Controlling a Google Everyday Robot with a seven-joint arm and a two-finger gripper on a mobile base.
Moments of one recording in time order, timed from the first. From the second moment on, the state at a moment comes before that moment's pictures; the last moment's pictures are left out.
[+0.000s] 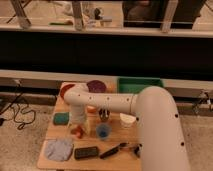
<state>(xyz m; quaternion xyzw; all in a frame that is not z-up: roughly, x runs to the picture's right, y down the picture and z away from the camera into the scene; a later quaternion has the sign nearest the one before) -0.153 0.235 0.821 -0.34 -0.34 -0.55 0.68</state>
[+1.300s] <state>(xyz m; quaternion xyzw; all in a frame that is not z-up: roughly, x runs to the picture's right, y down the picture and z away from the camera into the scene) -0.161 0.218 0.793 -0.29 -0.34 -0.56 0.70</state>
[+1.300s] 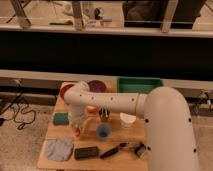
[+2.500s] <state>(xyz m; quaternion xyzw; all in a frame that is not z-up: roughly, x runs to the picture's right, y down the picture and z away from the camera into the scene) -0.179 0.192 0.757 -0.23 -0.34 -0.58 0.71</state>
